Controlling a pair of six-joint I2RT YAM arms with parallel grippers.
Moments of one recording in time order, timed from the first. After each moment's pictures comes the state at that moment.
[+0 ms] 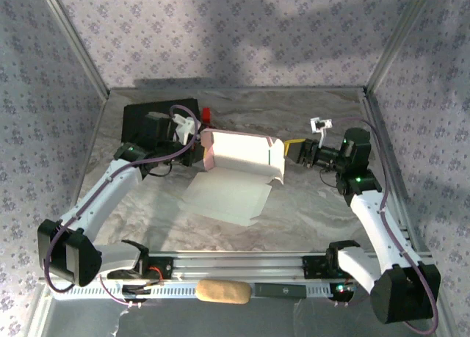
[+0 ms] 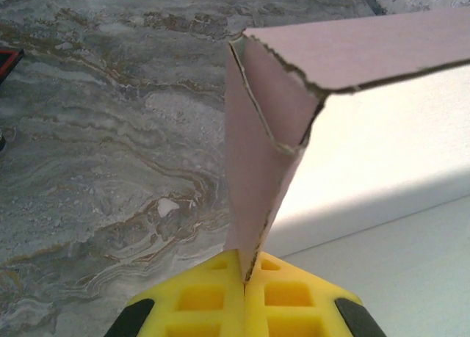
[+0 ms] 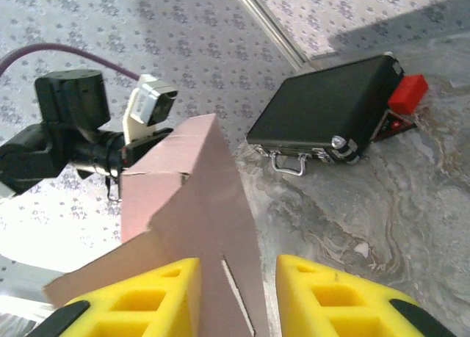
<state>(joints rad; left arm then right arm) -0.41 1.25 1.07 -0.56 0.48 -0.15 0.11 0.96 0.73 0.04 -1.00 0.53</state>
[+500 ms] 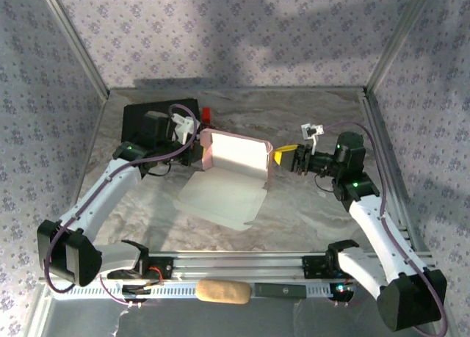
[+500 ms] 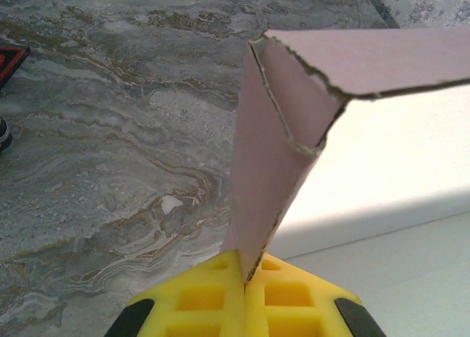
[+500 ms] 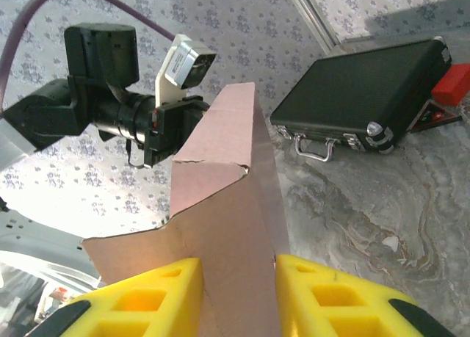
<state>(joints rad) -0.40 1.25 1.08 -0.58 0.48 -0.15 0.22 0.92 0.72 0.00 -0.98 0.48</state>
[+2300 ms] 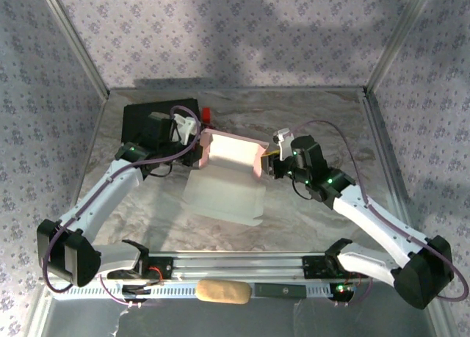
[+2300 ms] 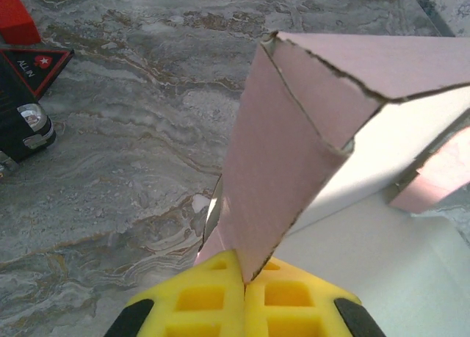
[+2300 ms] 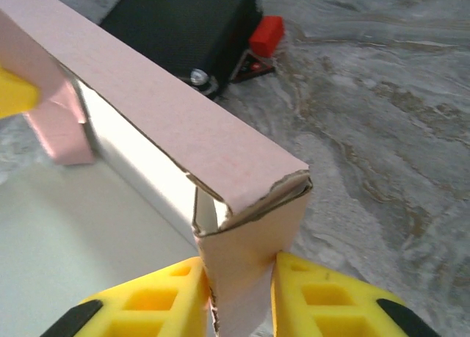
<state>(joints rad) -0.44 1.25 1.08 -0.58 0.35 -0.15 0.63 1.06 0.83 -0.29 -0.08 0.27</state>
